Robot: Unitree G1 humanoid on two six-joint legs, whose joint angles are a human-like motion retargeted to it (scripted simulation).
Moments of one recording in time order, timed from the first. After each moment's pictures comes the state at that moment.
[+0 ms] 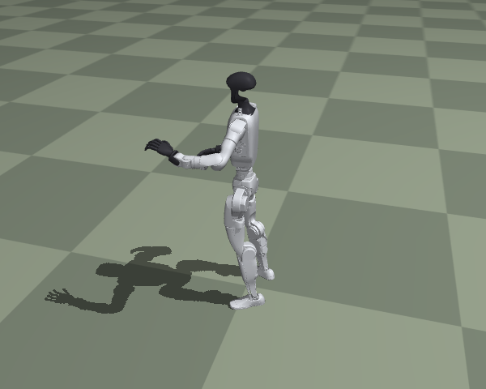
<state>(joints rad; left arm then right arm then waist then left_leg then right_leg) -0.34 0.98 -0.21 0.29 0.50 -0.30 0.46 -0.03 -0.45 0.39 0.61 -0.15 -0.24 -0.20 0.05 -0.09 -0.02 0.12 0.06 0.48 0.00 -0.12 -0.22 0.09 -0.22 -0.45 0.08 -0.04 0.26</state>
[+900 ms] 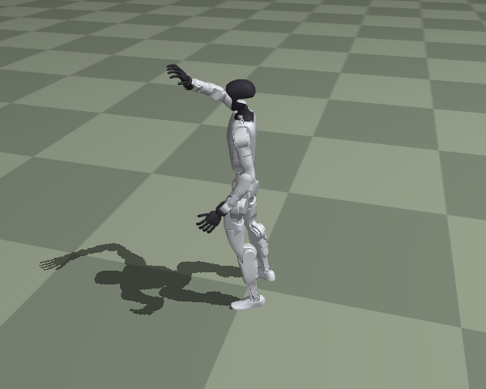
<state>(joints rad) 0.19 0.36 -0.06 0.76 -0.15 -0.22 0.21 -1.48 -1.11 0.82 0.22 -0.47 -0.14 -0.57 0.25 -0.20 -0.03 0.13 0.05 0.51 -0.01 -0.13 -0.23 0.08 -0.21 -0.42 0.07 -0.04 0.26</state>
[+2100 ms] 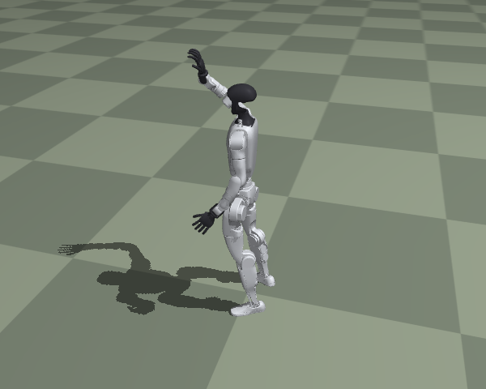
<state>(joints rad) 0.12 0.30 -0.19 0.93 -0.12 -0.22 0.22 -1.39 -1.23 0.53 0.31 -0.47 -0.08 -0.68 0.13 -0.10 -0.05 0.15 0.05 0.54 -0.01 -0.14 -0.24 0.08 -0.21 -0.39 0.07 -0.04 0.26</state>
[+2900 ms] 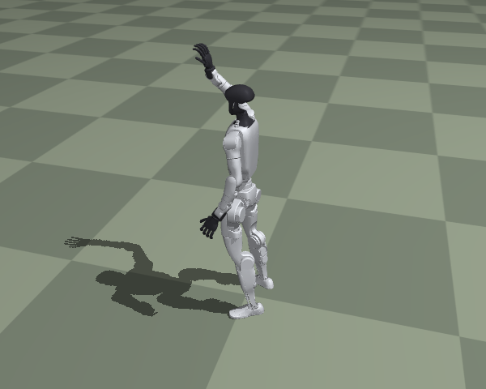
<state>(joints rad) 0.20 0.32 -0.21 0.99 -0.06 -0.18 0.13 -1.58 -1.19 0.65 0.51 -0.49 0.01 -0.62 0.06 -0.08 -0.03 0.16 0.07 0.62 -0.02 -0.13 -0.23 0.04 -0.18 -0.30 0.07 -0.02 0.26</state>
